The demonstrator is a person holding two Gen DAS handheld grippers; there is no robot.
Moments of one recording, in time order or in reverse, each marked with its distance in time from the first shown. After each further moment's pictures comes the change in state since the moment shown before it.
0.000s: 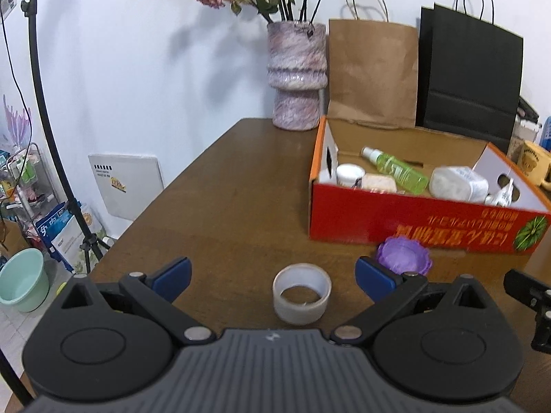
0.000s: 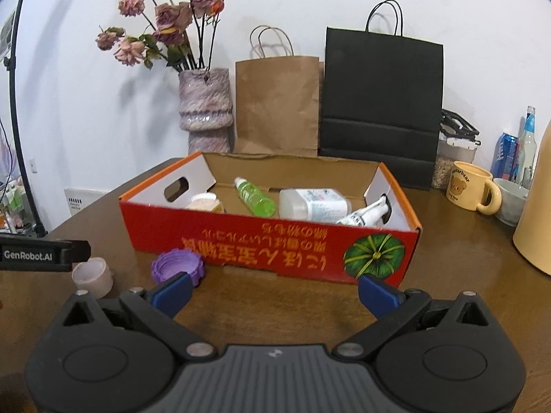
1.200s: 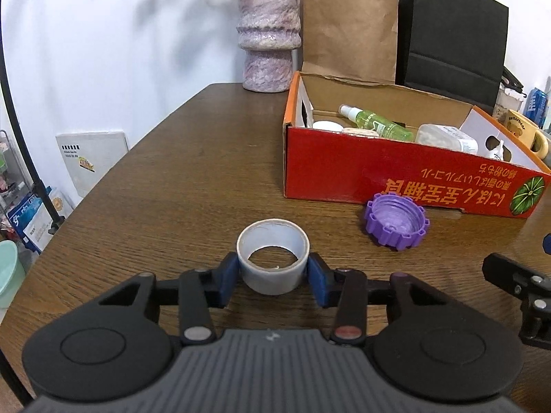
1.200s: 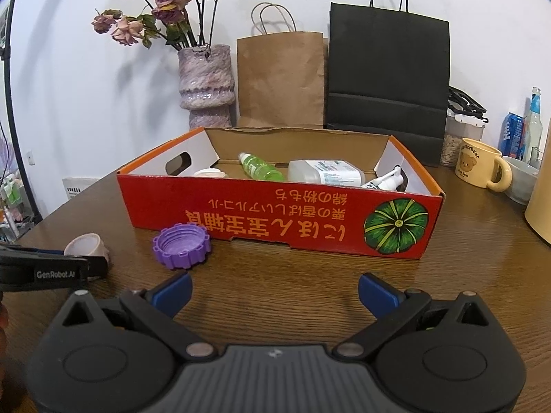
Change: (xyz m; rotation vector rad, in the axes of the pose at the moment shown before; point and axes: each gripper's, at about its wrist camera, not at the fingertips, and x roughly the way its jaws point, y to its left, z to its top) left arm 0.035 -0.006 -0.019 0.031 0.081 -0.100; right arm 0.021 0.012 -0.016 0.017 0.048 0.001
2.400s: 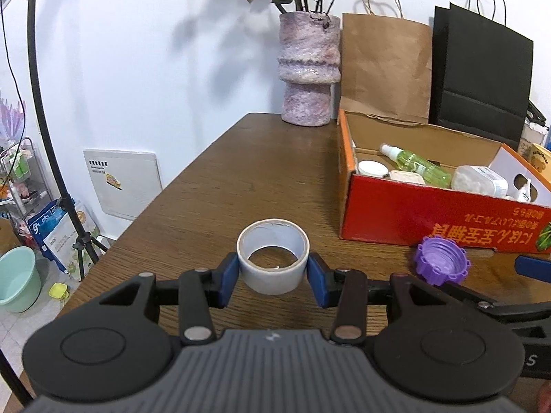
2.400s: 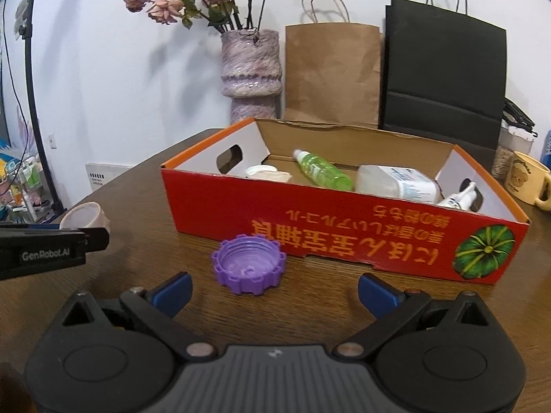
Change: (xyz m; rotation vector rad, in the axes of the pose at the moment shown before) left arm -0.008 0.039 0.012 -0.052 -0.099 0.073; right arm 0.039 0.055 0.016 -0.061 0.031 0.085
